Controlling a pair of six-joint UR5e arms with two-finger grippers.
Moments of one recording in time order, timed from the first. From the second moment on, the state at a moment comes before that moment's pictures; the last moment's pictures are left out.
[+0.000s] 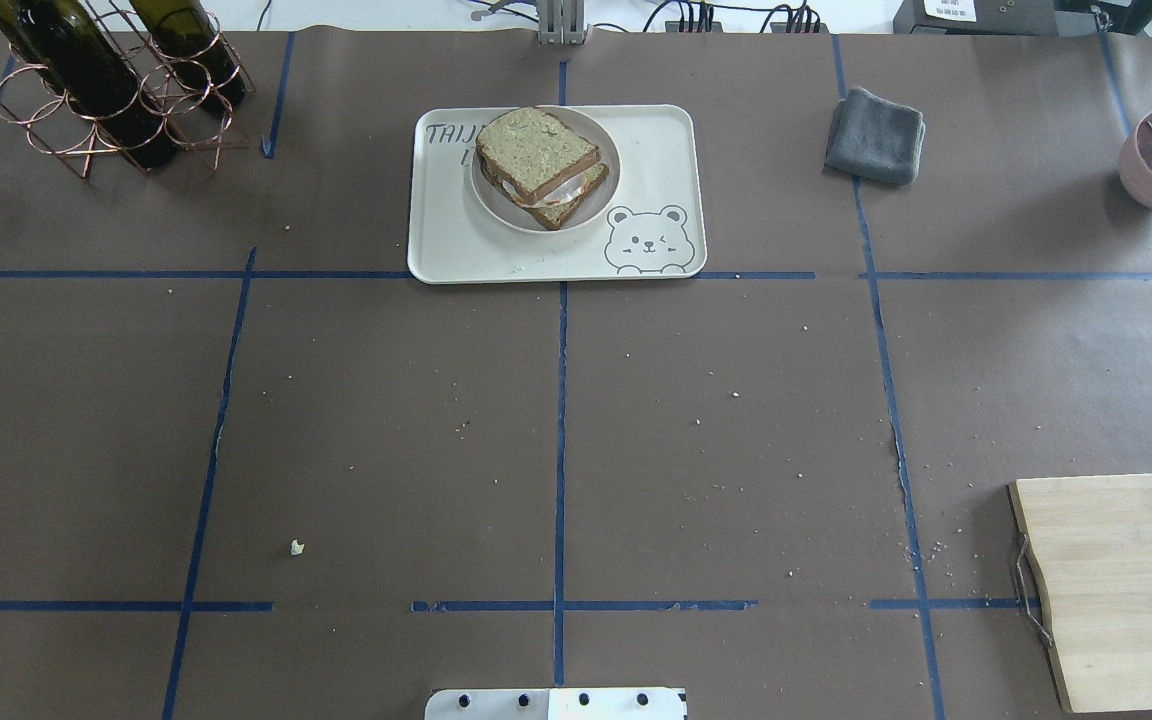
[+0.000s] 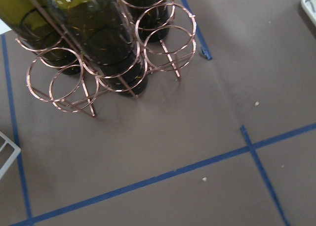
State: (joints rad) left arm -1.43 -1.51 -1.86 -1.78 -2.26 0.03; right arm 1.56 -1.45 1.62 -1.74 2.34 -0.19
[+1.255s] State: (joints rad) left arm -1.54 -1.49 -1.72 -1.51 -2.34 0.15; right arm 1.61 -1.56 1.62 -1.74 2.46 -0.17
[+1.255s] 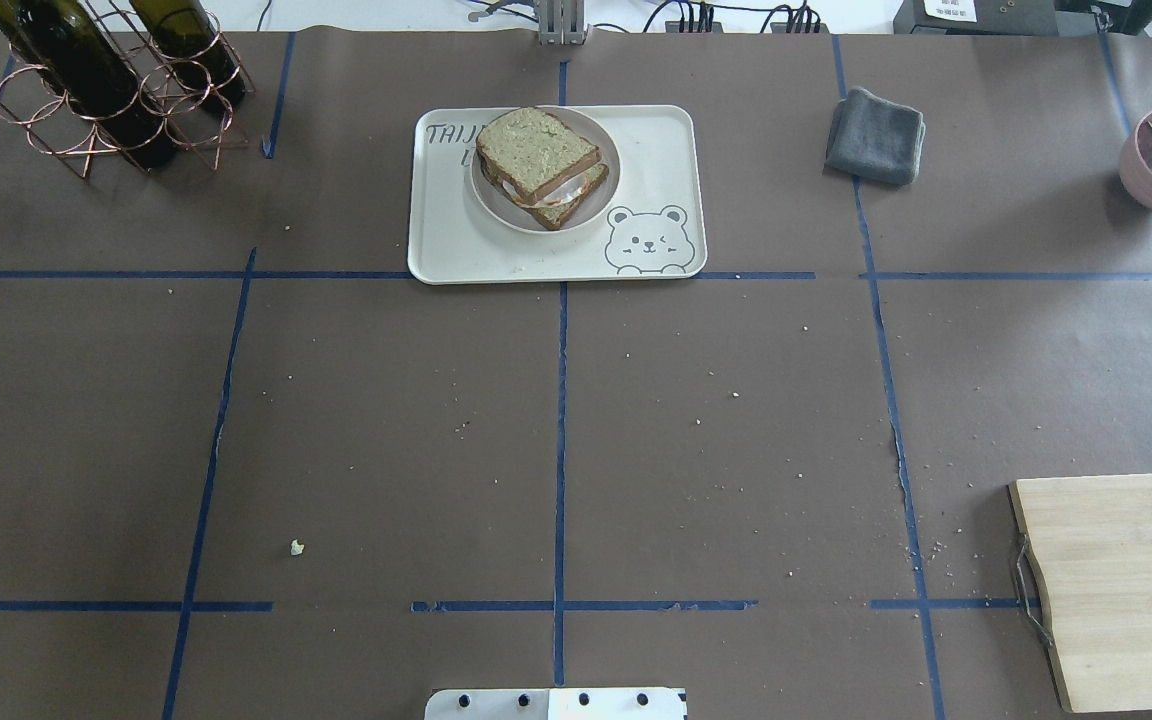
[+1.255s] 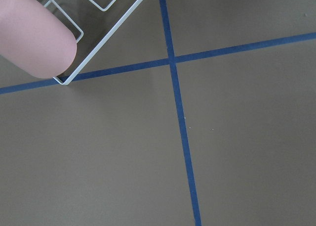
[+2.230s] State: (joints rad) left arm -1.55 -1.49 -1.73 -1.50 -2.35 0.15; right arm 1.62 -1.56 1.58 -1.60 2.38 -0.11
